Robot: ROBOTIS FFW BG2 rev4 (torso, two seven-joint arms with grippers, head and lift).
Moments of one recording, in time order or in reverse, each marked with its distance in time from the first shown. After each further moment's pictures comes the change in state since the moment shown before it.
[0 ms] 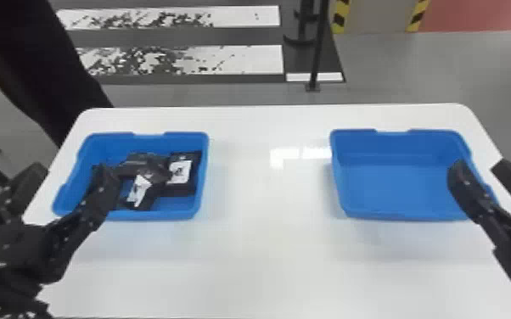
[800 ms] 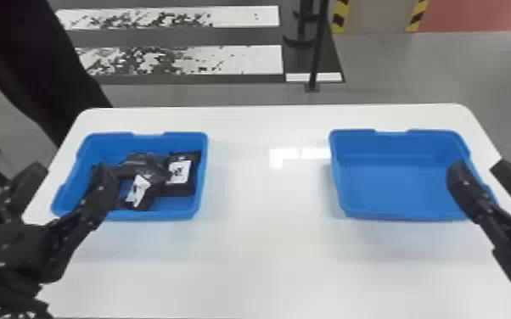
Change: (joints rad) left arm -0.001 0.001 -0.003 0.001 0.011 -0.004 -0.001; right arm 0.000 0.000 0.000 0.000 -0.001 -0.001 0.000
